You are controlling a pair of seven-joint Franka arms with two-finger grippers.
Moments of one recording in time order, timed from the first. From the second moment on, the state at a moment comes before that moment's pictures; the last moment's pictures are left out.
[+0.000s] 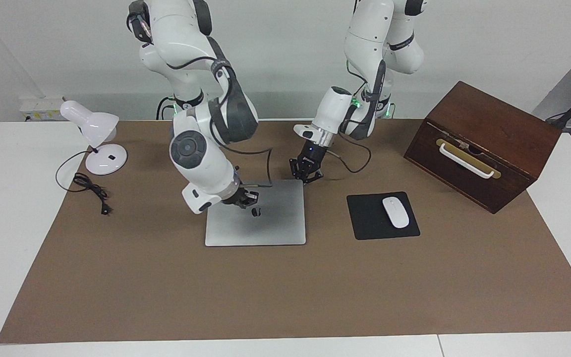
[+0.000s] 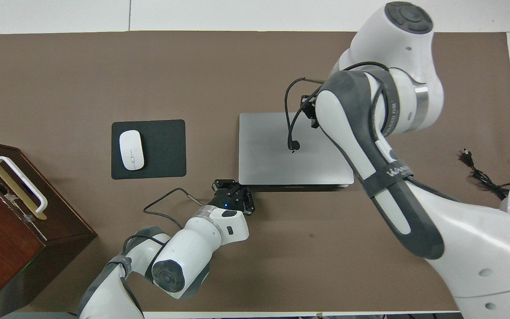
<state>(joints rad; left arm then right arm) -0.76 0.26 -0.01 -2.53 -0.10 3.52 0.08 0.42 0.49 -0.19 -1.34 0.32 1.72 0.41</state>
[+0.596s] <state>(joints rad) -0.75 0.24 0.01 -2.55 -0.10 3.52 0.06 0.33 0.33 -0.19 -1.24 0.06 1.71 0.30</state>
